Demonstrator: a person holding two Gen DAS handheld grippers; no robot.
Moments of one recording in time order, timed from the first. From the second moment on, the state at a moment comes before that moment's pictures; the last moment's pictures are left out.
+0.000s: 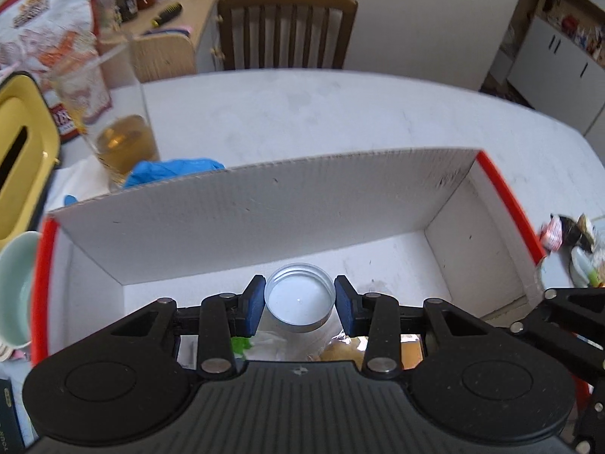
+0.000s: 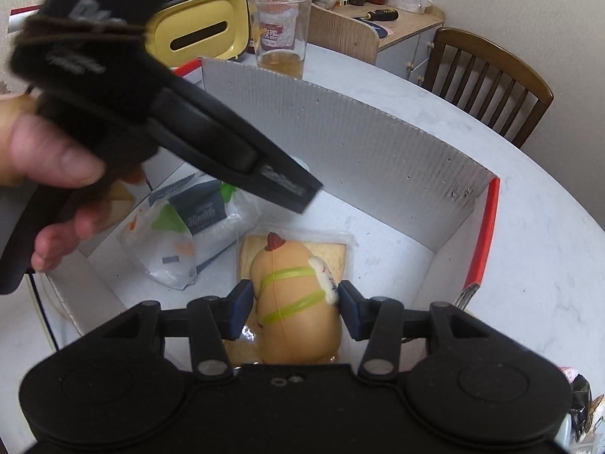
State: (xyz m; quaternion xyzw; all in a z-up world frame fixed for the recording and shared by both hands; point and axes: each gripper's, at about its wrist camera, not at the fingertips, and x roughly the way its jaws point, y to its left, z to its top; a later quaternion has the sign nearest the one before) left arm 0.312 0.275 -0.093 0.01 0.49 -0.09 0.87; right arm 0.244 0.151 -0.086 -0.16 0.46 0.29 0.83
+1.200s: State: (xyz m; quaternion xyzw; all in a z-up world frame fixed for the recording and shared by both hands) left arm 0.288 0.290 -0.069 -0.04 0.48 -0.06 0.87; right arm 0.218 0.117 -0.037 -0.14 0.42 0.27 0.86
